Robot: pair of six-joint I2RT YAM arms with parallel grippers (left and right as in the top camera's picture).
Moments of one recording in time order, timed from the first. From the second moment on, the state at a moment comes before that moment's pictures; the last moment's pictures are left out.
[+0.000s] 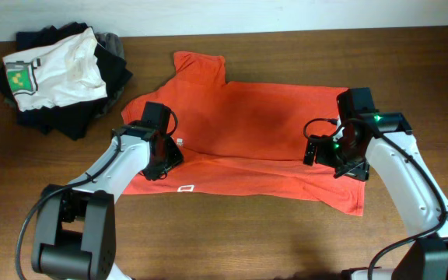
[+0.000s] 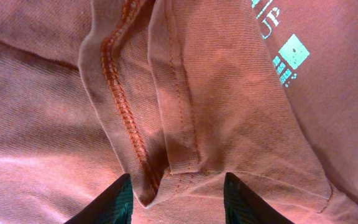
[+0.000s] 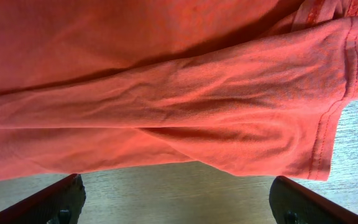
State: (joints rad) left arm -0.23 1.78 1.08 -0.70 0.04 -0.75; right arm 0.05 1.53 1.17 -1.10 -0.11 0.37
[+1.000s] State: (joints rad) left arm -0.23 1.77 1.03 -0.64 0.04 -0.74; right arm 0.05 1.53 1.17 -1.10 -0.11 0.37
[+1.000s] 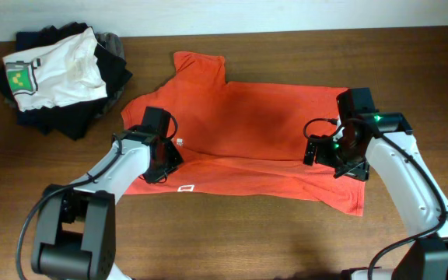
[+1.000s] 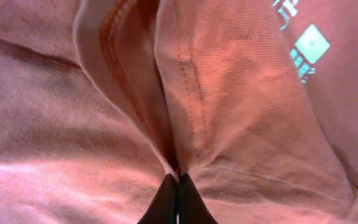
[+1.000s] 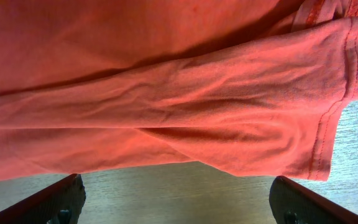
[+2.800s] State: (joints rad) left arm -0.16 1.77 1.17 -0.69 -0.13 -0.54; right arm 0.05 1.53 1.17 -1.11 -0.11 0.37
